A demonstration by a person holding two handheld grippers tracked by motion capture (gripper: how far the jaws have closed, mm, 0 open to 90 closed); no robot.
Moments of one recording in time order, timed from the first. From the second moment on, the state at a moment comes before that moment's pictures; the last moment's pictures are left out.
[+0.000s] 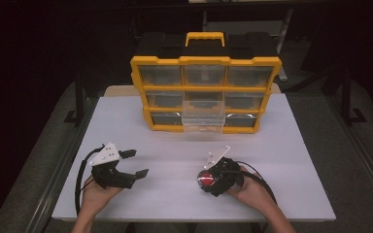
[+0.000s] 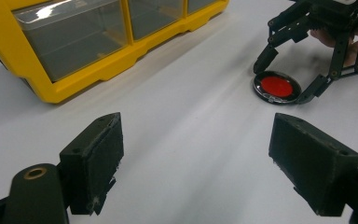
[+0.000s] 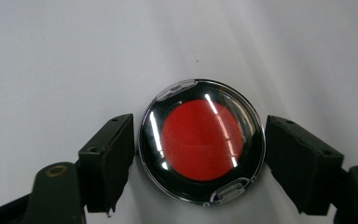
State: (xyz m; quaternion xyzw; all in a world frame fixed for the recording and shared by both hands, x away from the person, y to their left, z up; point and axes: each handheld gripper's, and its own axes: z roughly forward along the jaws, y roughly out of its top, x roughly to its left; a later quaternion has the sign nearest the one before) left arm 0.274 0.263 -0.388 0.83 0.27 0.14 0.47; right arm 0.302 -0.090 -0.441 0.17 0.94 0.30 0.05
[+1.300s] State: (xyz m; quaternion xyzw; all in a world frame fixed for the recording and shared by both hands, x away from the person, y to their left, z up) left arm 0.275 0.269 -0.389 0.82 0.28 0.14 0.48; right arm 0.304 -0.098 -0.394 0.14 0.93 0.35 0.00
